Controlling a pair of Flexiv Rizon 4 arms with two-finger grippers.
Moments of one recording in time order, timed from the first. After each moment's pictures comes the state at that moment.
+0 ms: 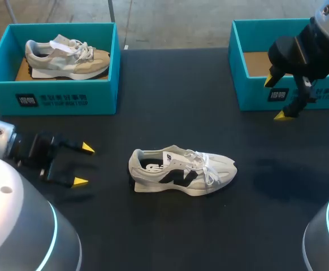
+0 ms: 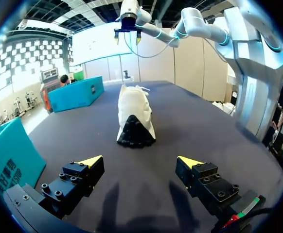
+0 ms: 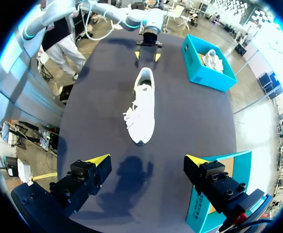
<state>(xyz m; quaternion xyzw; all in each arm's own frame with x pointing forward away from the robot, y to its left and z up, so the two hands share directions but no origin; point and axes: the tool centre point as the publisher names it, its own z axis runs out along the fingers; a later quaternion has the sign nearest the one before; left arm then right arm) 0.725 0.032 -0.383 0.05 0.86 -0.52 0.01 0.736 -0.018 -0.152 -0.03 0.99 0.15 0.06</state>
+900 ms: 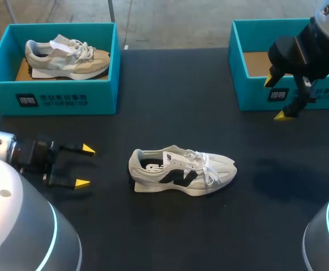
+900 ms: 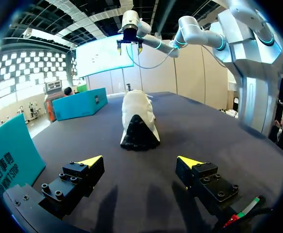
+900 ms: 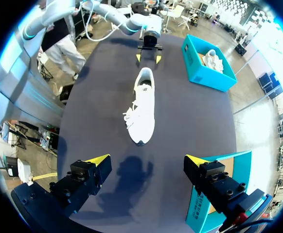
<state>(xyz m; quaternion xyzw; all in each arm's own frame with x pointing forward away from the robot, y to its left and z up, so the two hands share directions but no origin) 0.731 0.029 -0.395 0.05 0.82 -0.57 0.02 0.736 -0.018 -0.152 -0.03 0.99 0.15 0.06</state>
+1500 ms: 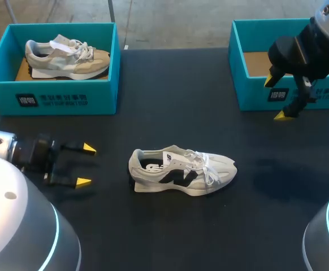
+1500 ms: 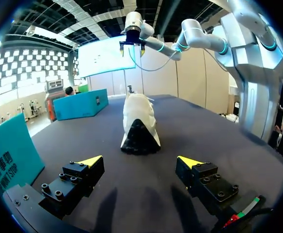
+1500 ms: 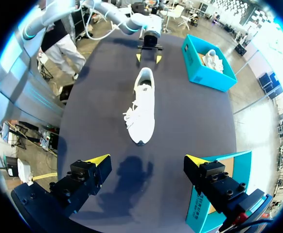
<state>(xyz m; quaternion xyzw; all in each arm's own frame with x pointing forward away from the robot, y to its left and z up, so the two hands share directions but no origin) 0.731 0.022 -0.388 0.03 0.81 -0.58 0.01 0.736 -0.018 -0.152 -0.03 0.99 0.15 0.06</state>
